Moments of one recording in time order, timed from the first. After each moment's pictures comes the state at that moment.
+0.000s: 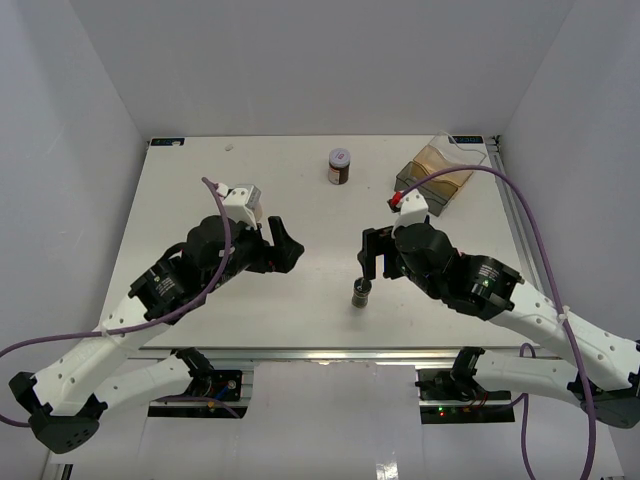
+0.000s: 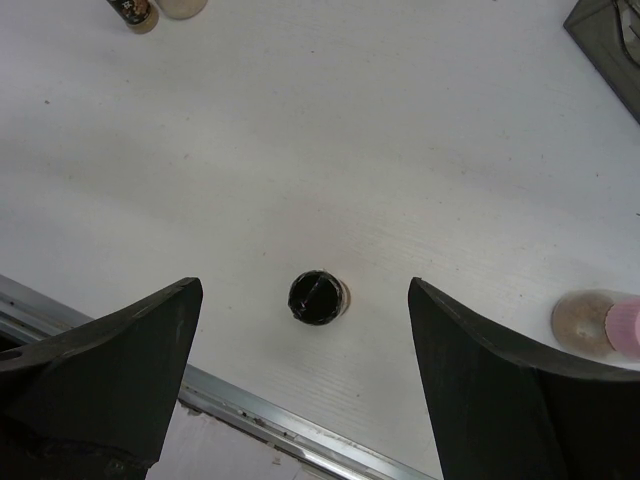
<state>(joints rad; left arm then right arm) -0.82 0.88 1.08 -0.60 -0.18 -0.56 1.05 0.97 1.12 -0.71 0.47 0.44</state>
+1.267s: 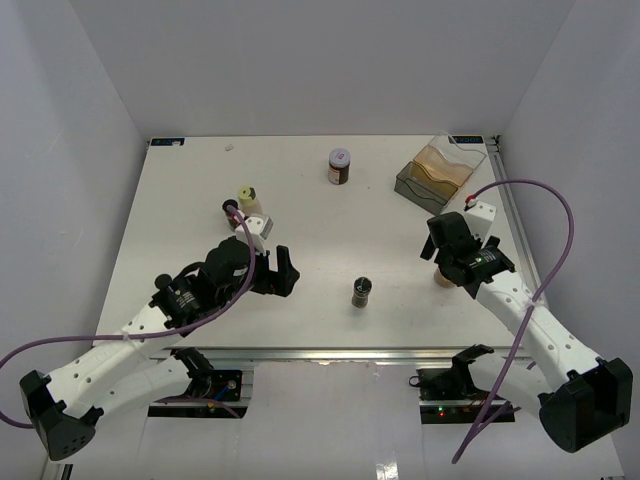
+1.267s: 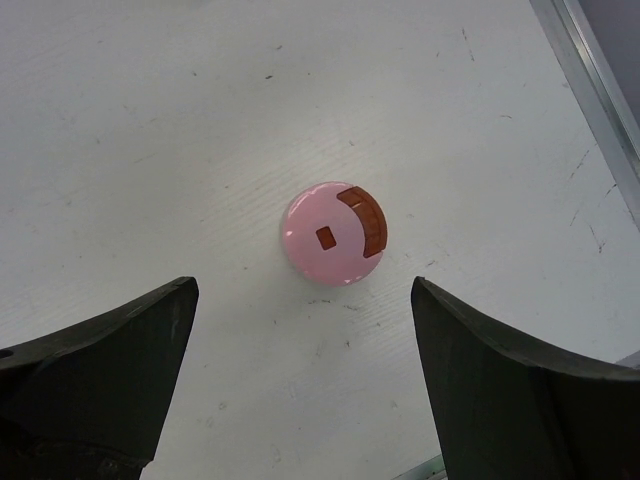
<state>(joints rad) -0.82 0.82 0.78 -0.48 -0.19 -0.44 0.45 1.01 0.83 -0.74 0.64 0.65</state>
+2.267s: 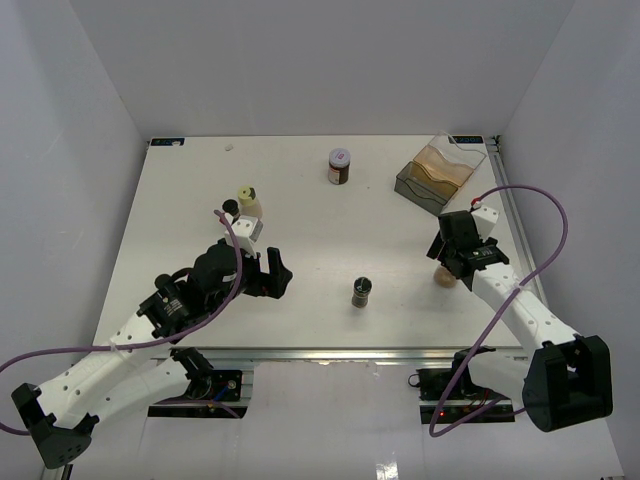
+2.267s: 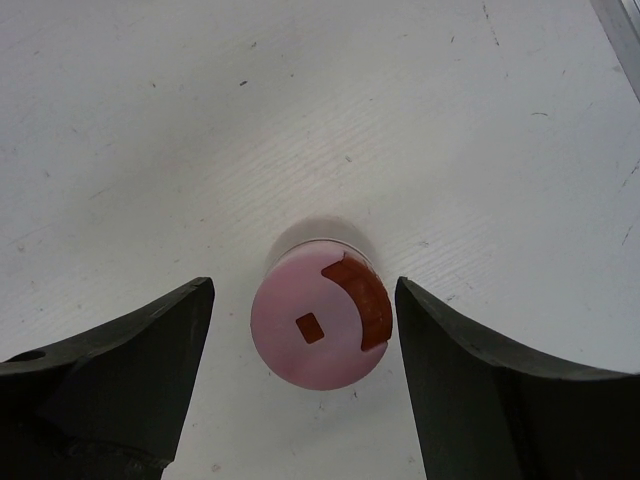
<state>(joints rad) -0.82 0.74 0.78 -0.53 -0.23 -0.45 0.27 1.12 0.72 -0.51 0.51 0.59</state>
